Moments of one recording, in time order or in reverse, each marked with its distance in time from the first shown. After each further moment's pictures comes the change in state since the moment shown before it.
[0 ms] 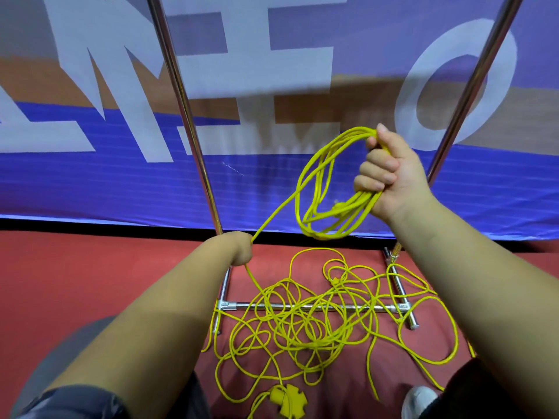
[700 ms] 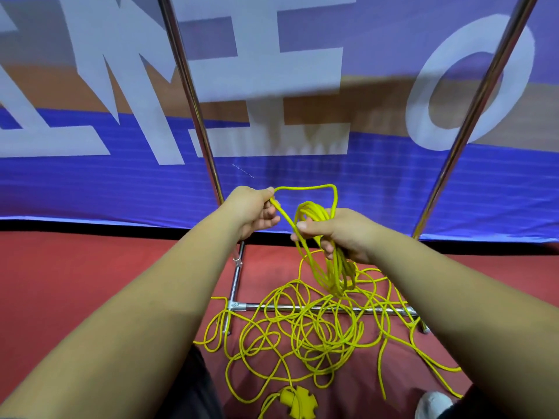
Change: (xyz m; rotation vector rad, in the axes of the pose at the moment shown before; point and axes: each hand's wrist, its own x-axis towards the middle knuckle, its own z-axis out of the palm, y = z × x) left_hand -0.041 0.037 -0.070 -1.634 0.221 0.017; right_hand 0.000 0.100 -0.024 -0.938 -0.113 0.353
